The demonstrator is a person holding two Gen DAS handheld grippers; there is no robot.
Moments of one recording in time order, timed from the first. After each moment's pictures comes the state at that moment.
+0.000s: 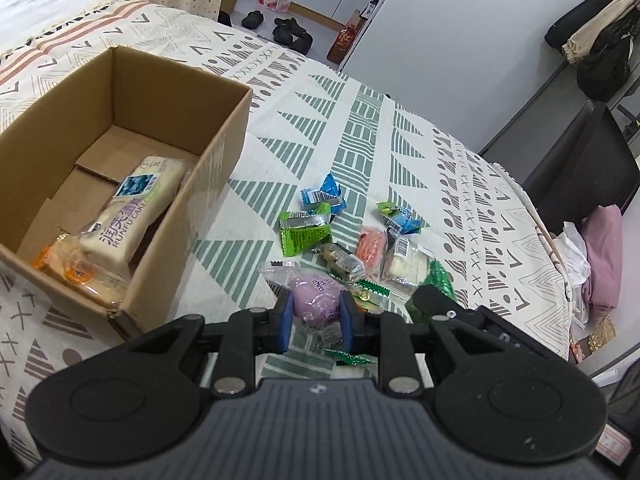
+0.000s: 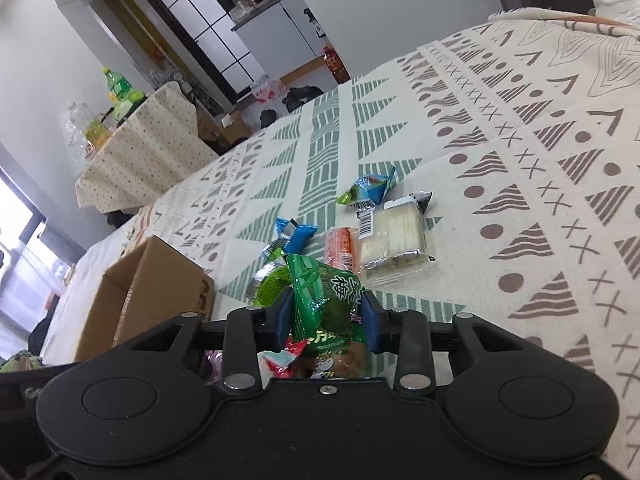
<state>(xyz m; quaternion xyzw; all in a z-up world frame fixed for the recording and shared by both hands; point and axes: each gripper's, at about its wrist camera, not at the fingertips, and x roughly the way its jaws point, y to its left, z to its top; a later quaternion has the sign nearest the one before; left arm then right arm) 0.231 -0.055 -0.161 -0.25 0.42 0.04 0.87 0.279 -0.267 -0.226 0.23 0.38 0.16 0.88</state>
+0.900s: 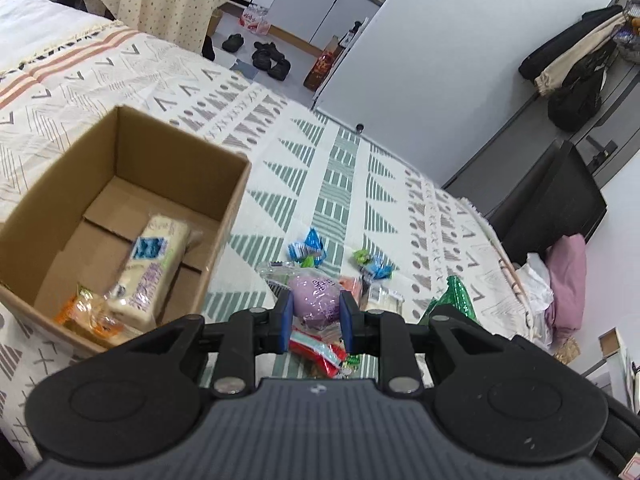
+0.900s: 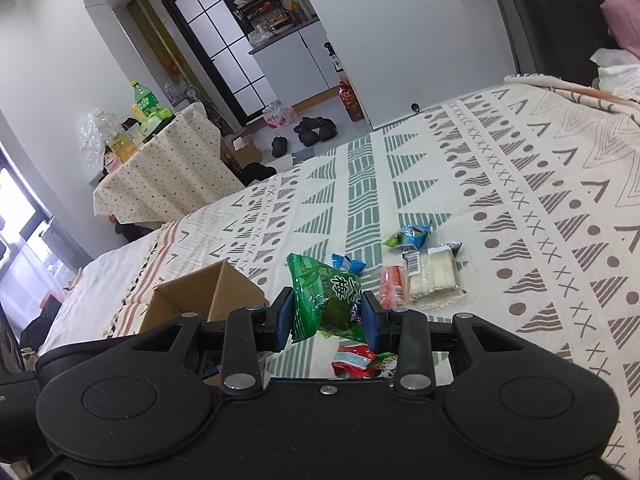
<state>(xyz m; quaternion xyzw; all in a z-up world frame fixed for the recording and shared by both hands) 0.222 -0.013 -0.115 -0.27 0.38 0.01 0.89 0.244 -0.237 -0.150 0.19 0.34 0.15 0.91</state>
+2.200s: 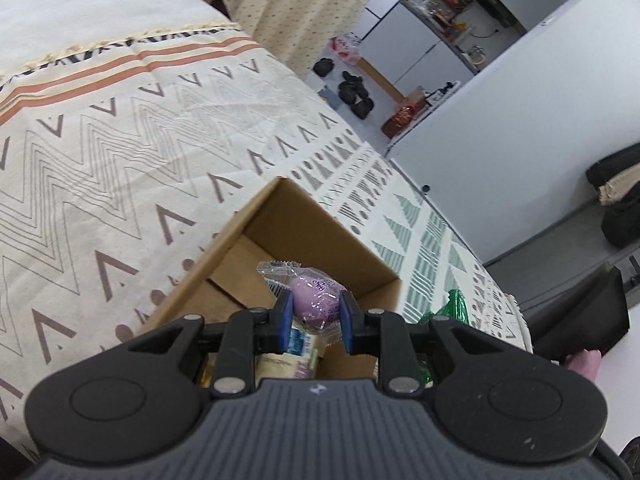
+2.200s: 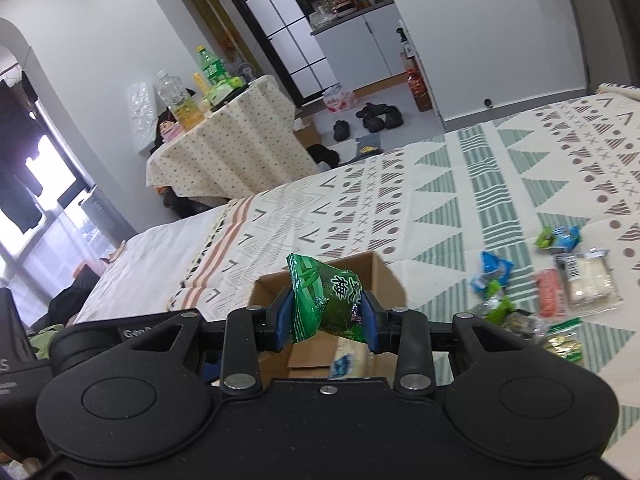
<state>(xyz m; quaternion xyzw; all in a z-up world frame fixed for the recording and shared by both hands) 0.221 0.130 -0.121 -0.38 0.35 0.12 0.85 0.263 -0.098 -0.129 0.18 0.34 0.23 0.89</state>
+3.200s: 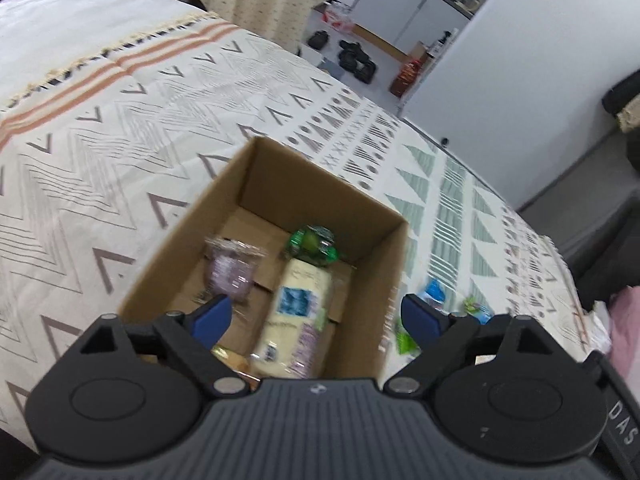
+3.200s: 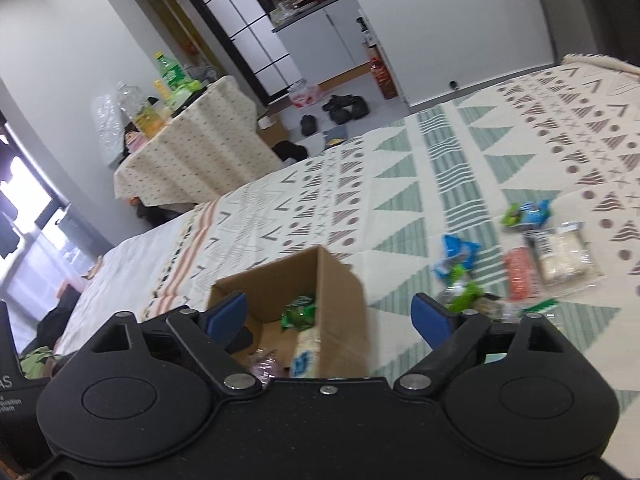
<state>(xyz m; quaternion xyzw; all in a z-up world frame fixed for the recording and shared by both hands) 0.238 0.085 -0.126 -0.29 0.41 0.11 0.86 0.267 -0.133 -0.147 0.20 0.36 0.17 0.89</state>
